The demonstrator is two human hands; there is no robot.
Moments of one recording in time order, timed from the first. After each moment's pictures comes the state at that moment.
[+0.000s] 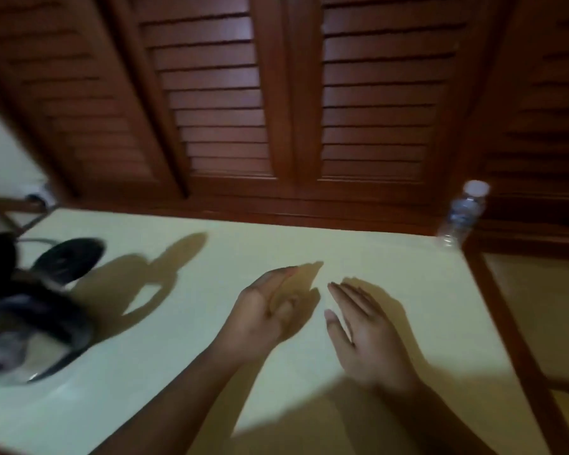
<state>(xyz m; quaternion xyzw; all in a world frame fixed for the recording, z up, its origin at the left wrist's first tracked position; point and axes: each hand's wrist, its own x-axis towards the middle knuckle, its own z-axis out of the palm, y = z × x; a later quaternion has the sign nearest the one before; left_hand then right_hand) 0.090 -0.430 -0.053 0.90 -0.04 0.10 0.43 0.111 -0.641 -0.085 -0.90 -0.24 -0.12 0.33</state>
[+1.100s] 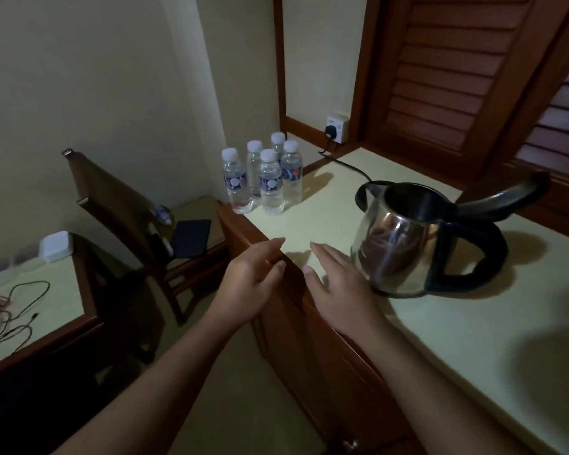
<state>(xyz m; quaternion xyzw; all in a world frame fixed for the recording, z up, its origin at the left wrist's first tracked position) -0.248 -0.042 -0.059 0.86 0.29 0.28 0.30 -0.087 -0.159 -0.077 -0.75 -0.55 0.05 0.36</state>
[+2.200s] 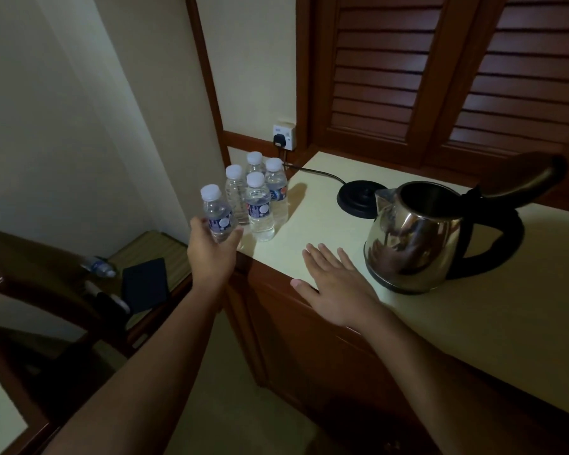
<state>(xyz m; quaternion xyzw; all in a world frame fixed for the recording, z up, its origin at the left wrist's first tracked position) -0.208 0.136 -0.068 0.71 0.38 0.38 0.46 -0.093 -0.075 -0.095 -0.87 -0.49 0.05 0.06</state>
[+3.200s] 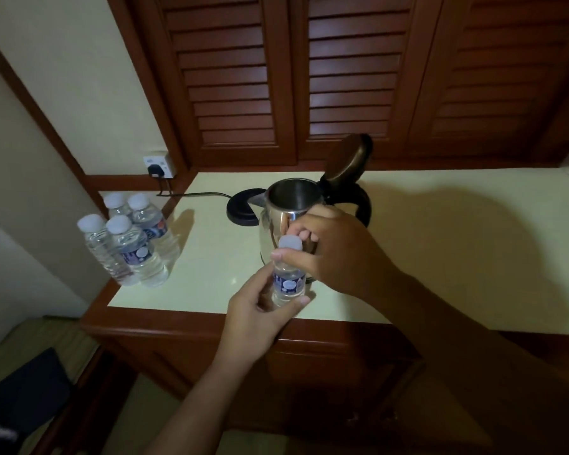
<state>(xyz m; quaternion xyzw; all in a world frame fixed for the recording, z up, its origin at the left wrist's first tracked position) -0.173 -0.043 -0.075 0.81 0.01 0.12 0.58 -0.088 -0.203 0.015 -0.86 -0.36 -0.19 0.31</state>
